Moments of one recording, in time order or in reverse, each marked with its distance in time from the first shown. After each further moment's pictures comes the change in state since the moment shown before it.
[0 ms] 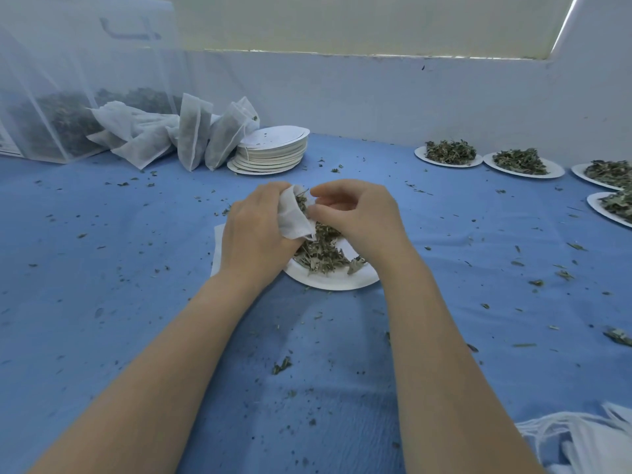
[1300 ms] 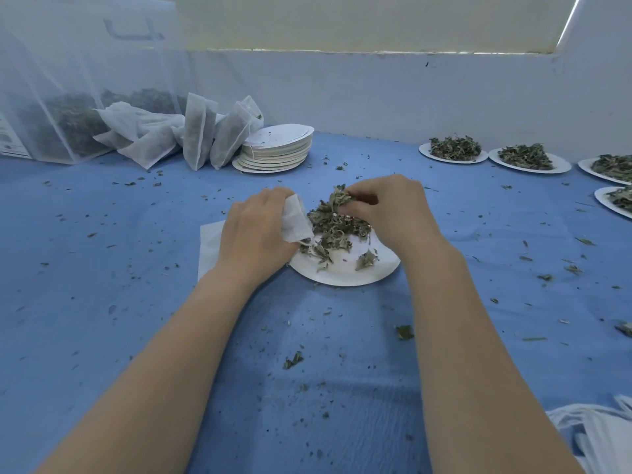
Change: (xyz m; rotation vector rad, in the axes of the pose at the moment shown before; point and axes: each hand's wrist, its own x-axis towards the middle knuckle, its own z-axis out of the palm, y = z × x) left_hand 0.006 -0.028 0.000 0.264 -0.132 0.098; right_hand 0.010 0.003 -0.020 -0.401 0.011 -0.041
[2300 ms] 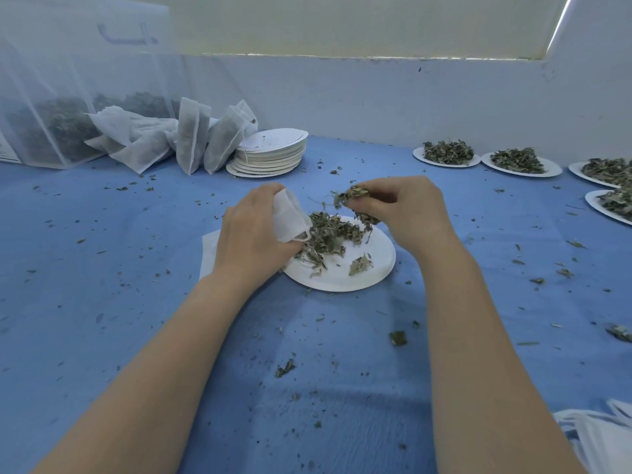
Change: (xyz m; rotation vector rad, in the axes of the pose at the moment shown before) left_hand 0.001 0.011 -0.003 -0.215 0.034 -0.106; right_hand -0.009 0.005 -0.019 0.292 0.080 0.041
